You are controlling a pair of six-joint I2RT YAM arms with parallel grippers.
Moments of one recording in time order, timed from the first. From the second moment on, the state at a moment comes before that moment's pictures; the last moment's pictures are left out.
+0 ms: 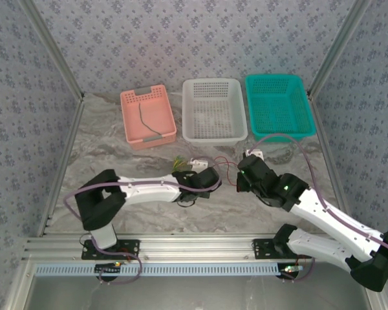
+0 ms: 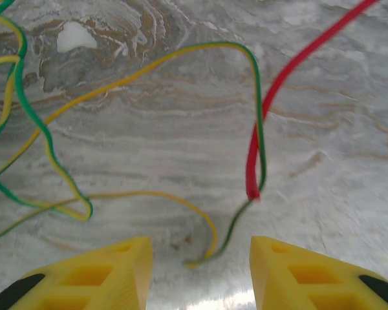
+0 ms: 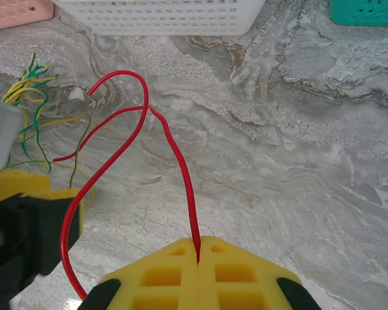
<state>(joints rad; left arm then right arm) -1.14 1.75 1.07 -0.43 -0.42 -0.85 0.82 0.91 0.85 -0.85 0.34 0.61</state>
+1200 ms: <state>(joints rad) -0.88 1.38 0.81 -0.30 -0.13 -0.94 0.80 0.81 0.76 -0.85 0.41 0.57</state>
